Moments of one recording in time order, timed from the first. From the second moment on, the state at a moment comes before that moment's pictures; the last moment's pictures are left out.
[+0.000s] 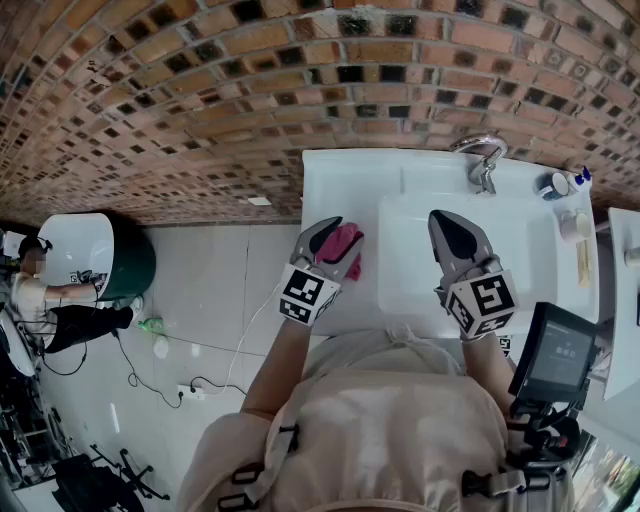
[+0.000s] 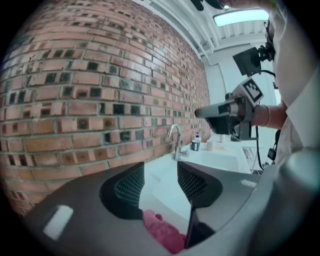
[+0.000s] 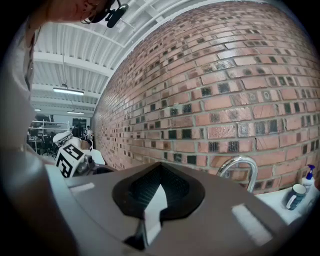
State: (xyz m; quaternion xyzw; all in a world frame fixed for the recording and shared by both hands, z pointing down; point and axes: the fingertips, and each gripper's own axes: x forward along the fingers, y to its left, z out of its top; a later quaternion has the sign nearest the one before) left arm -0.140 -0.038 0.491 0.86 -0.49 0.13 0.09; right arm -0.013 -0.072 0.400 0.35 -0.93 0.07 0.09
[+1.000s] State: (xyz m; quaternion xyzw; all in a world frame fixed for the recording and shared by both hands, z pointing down) left arm -0.160 -0.029 0.711 0.78 -0.39 0.42 0.25; right arm -0.015 -0.089 0.443 0.34 -0.93 0.11 0.12
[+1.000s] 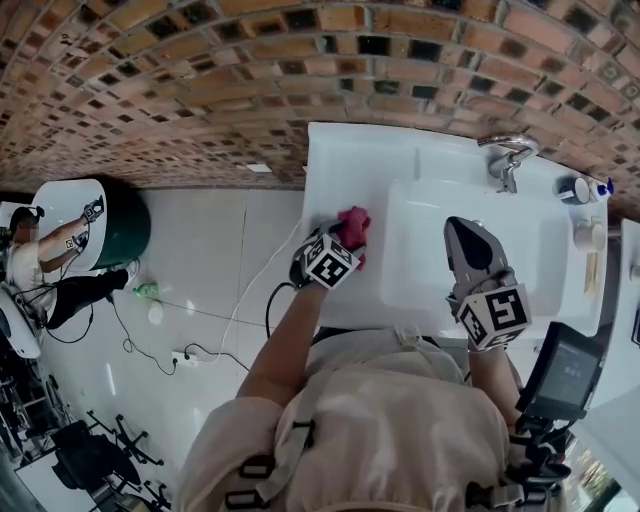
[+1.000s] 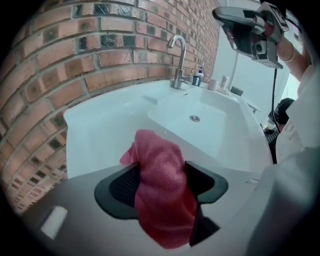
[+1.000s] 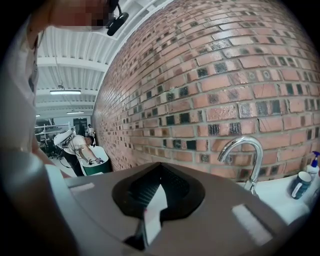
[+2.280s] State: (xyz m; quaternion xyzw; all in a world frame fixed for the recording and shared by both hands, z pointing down) left arm 0.006 -0.168 0.416 0.90 -0.36 0.24 -0.07; right arm 0.073 -0.111 0.394 0.42 -0.90 0.06 0.07
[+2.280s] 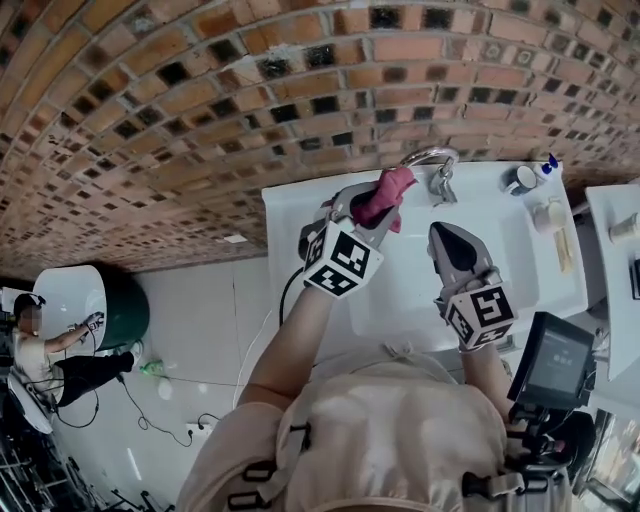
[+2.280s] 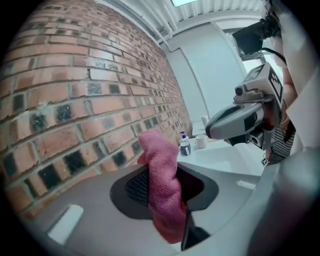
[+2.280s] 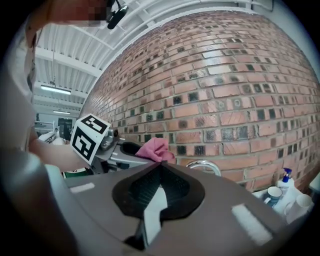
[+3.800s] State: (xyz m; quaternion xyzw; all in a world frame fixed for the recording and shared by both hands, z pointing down) left arm 0.014 -0.286 0.466 0.86 -0.47 0.14 0.14; right arm 0.110 -0.139 0.433 0.40 -0.90 0.11 0.10
